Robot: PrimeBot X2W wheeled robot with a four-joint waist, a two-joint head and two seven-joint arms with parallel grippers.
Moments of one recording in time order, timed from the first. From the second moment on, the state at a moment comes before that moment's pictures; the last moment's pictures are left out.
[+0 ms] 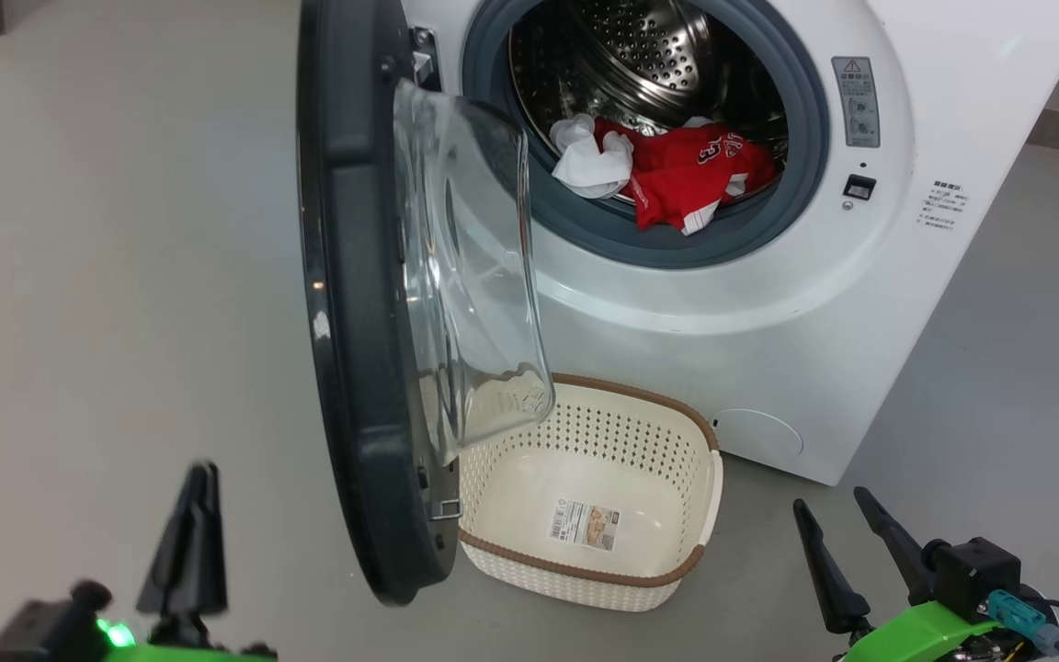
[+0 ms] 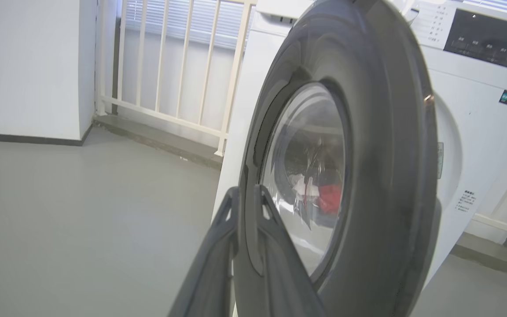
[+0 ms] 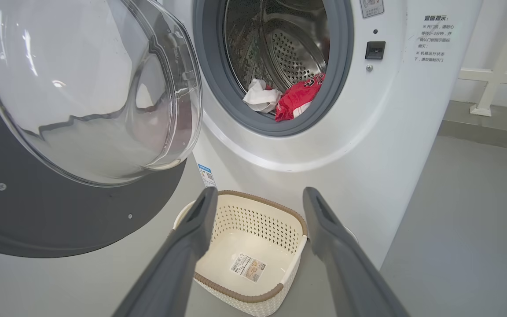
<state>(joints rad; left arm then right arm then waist) 0.01 0.06 -0.06 0.09 -0.41 -0.13 -0.25 -0.06 -0.13 0.06 0.32 0.24 0.13 -0.25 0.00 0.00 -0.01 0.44</state>
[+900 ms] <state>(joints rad) 0.00 0.10 -0.51 -0.08 -0.54 -0.13 -0.23 -0.06 -0.14 0.06 0.30 0.24 0.13 -0.25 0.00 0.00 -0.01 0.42</state>
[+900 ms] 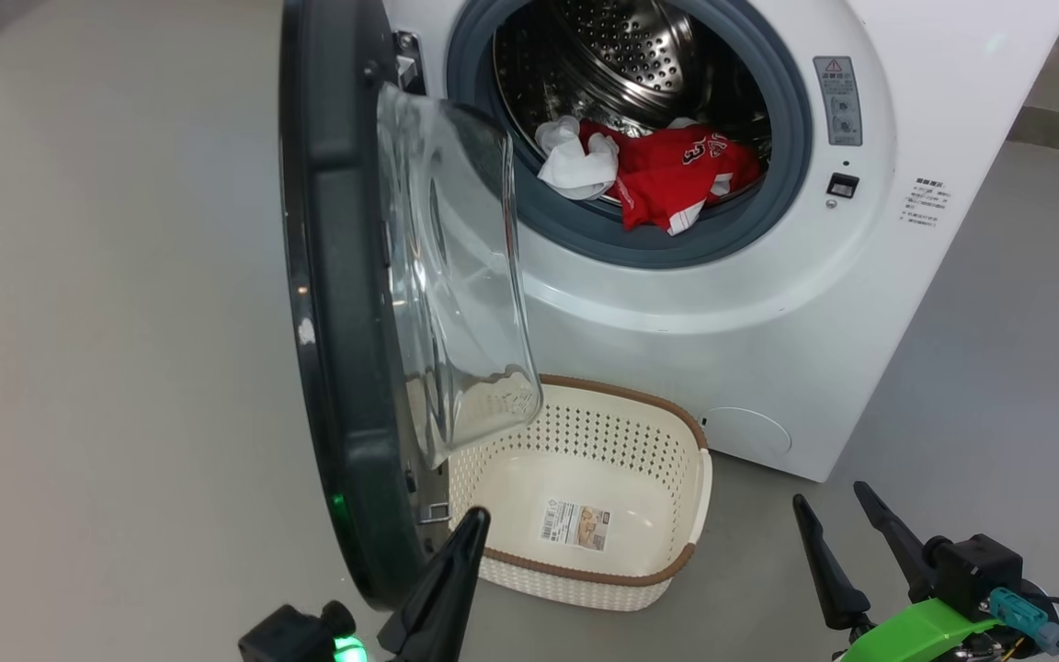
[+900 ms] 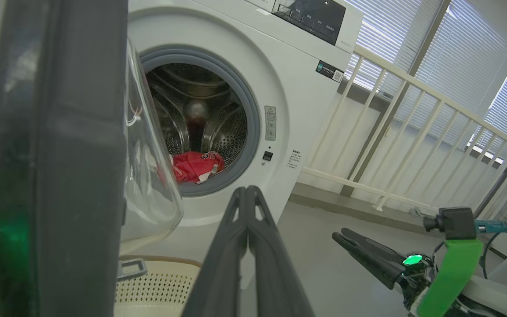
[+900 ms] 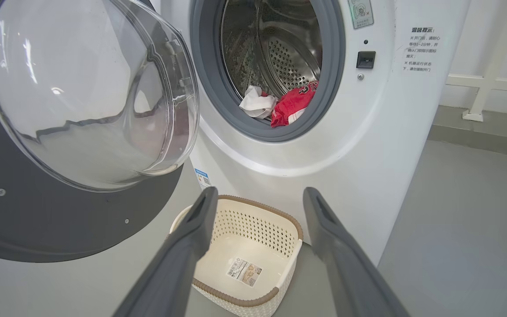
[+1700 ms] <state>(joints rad) -0.08 0.08 -0.42 0.21 -0.60 -0.13 -0.25 -0.06 -0.14 0.06 0.29 0.24 0.13 -0.25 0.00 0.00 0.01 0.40</state>
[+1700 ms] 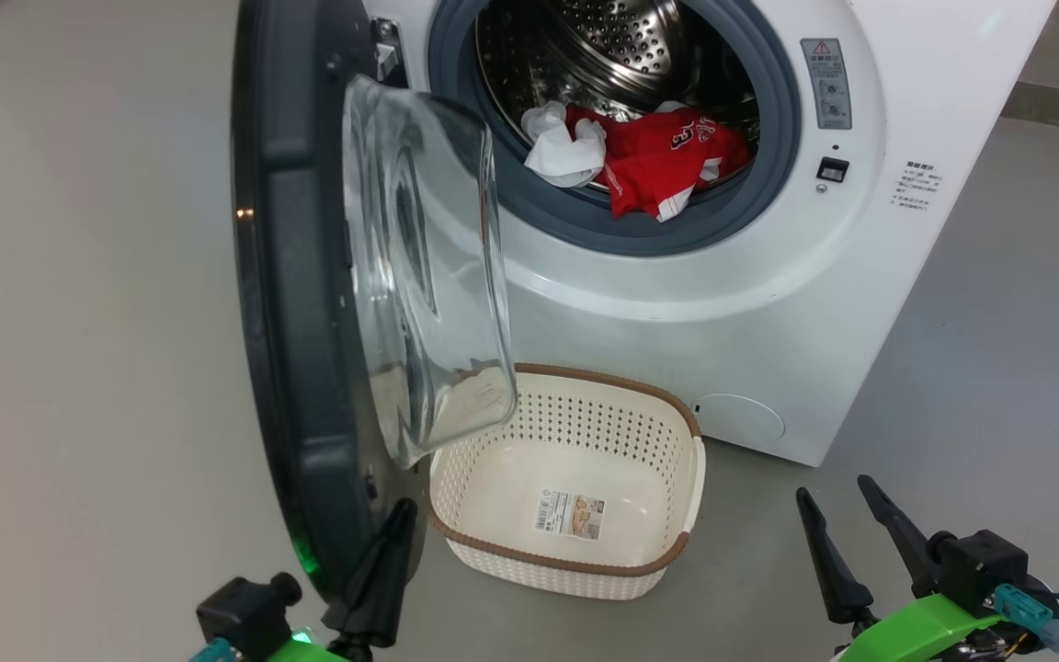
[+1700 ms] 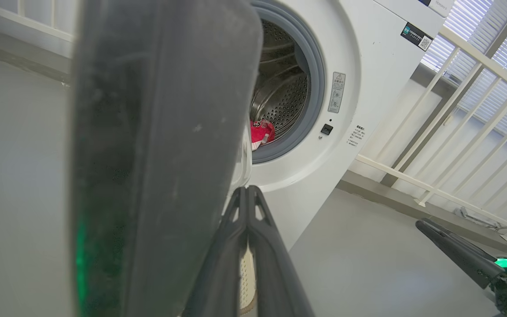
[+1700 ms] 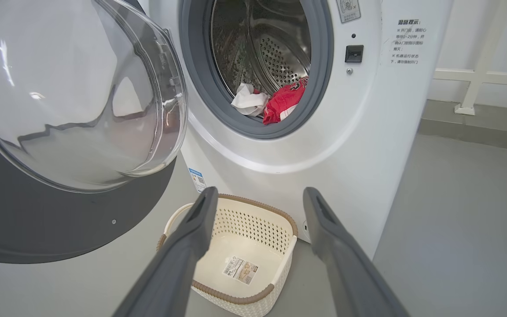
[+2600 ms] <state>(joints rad) -0.07 0.11 -0.10 0.22 -0.53 -0.13 -0.25 -0.06 -0.13 0.06 0.25 0.22 0.13 -0.25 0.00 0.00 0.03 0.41</state>
